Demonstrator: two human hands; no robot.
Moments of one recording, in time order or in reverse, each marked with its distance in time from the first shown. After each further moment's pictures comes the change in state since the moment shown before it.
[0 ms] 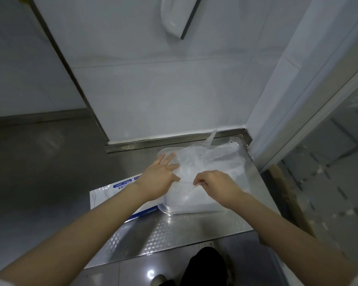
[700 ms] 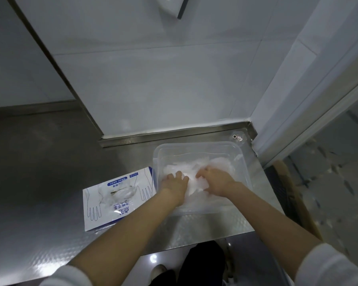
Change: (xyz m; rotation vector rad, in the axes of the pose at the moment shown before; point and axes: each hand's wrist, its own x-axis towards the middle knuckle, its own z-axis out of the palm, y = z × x) left_hand 0.055 0.043 0.059 -0.150 -0.383 -0.307; right_hand 0.049 0.047 0.039 -0.057 -0.307 0.101
